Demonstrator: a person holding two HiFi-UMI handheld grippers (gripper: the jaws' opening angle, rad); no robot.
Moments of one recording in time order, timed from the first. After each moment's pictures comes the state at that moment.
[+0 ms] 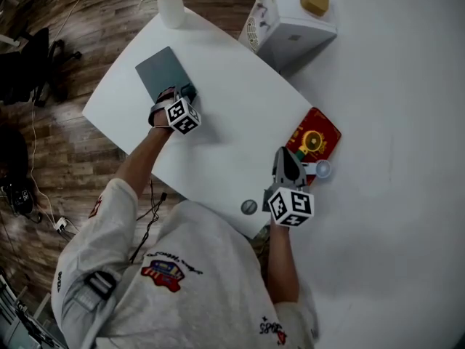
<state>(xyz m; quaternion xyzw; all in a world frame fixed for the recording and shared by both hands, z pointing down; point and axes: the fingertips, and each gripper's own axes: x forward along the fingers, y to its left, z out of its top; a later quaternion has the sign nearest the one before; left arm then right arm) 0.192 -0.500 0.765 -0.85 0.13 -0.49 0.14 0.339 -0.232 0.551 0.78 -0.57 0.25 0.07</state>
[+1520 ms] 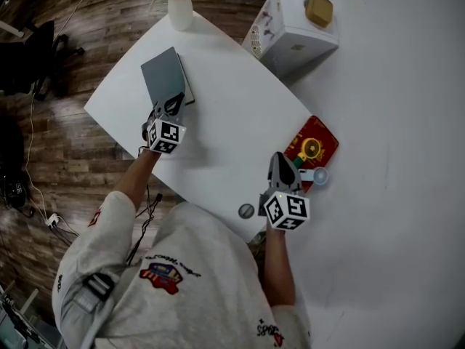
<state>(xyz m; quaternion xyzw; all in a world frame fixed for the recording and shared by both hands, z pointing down) 0.138 -0.497 0.682 -0.92 0.26 -0.27 0.07 0.318 -0.237 0.551 0.77 -0.59 0.25 0.07</state>
